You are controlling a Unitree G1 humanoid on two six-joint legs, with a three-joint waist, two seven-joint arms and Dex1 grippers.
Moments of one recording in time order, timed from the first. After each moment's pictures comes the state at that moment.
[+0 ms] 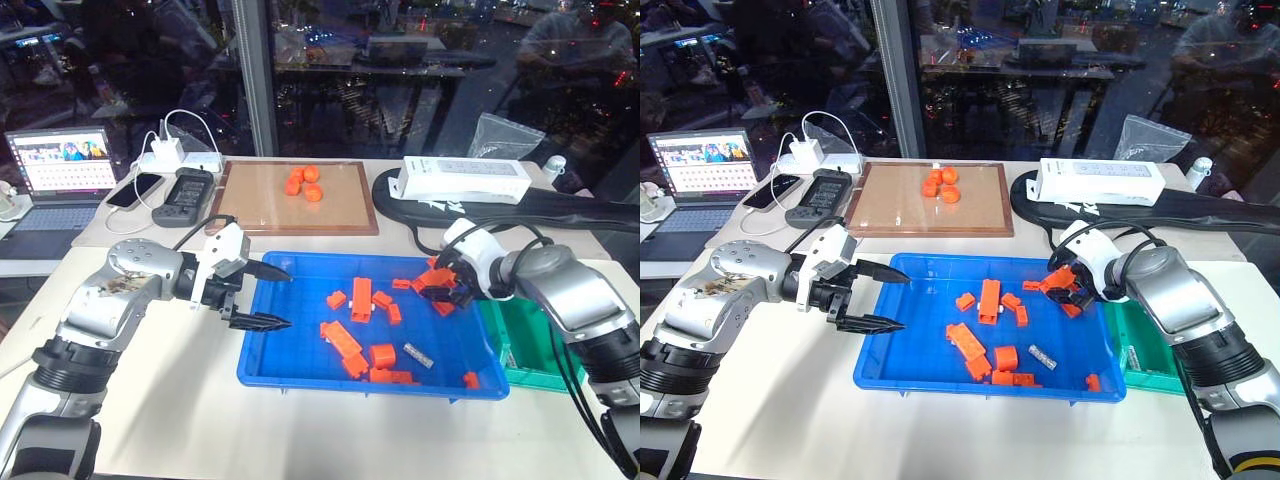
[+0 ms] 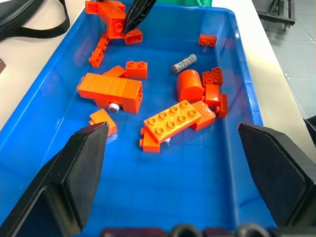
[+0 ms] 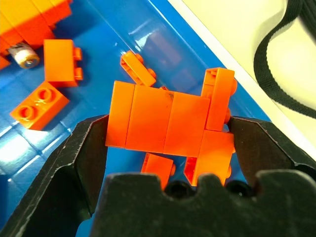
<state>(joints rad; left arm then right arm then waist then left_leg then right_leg) -0.57 0.81 -0.12 -0.14 -0.47 0.55 -1.35 -0.66 -0.93 0.27 -0.16 0.26 1.02 0.78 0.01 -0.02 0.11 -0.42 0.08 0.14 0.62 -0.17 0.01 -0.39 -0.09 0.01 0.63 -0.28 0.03</state>
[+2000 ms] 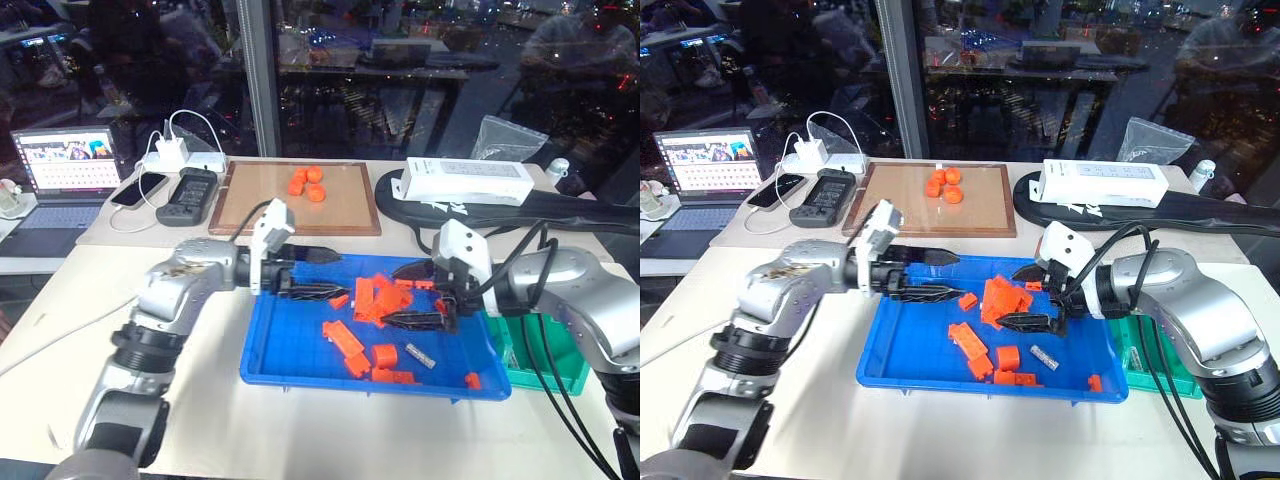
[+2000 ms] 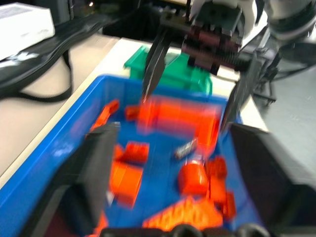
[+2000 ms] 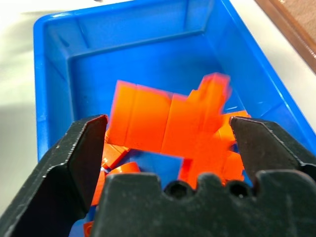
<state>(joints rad) -0.72 0.45 -0.16 -0.05 -0.54 0.68 -1.11 -0.54 -0.92 0.10 -0.44 0.51 0.86 1.02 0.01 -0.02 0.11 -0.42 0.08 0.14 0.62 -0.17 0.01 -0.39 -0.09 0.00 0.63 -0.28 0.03</state>
